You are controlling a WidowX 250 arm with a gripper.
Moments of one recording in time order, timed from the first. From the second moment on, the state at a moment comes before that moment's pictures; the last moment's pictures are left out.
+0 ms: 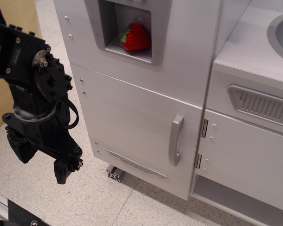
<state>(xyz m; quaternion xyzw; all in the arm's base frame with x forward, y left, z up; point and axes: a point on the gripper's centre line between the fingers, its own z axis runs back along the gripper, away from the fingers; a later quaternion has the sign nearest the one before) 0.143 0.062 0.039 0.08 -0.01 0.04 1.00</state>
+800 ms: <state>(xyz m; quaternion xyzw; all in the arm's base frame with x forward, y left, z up) 0.187 0.016 0.014 0.03 0.00 0.02 1.00</state>
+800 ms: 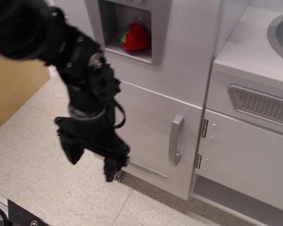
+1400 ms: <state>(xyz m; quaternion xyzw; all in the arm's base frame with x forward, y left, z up) 0.260 -0.045 -0.004 -0.01 -0.07 0.04 1.00</state>
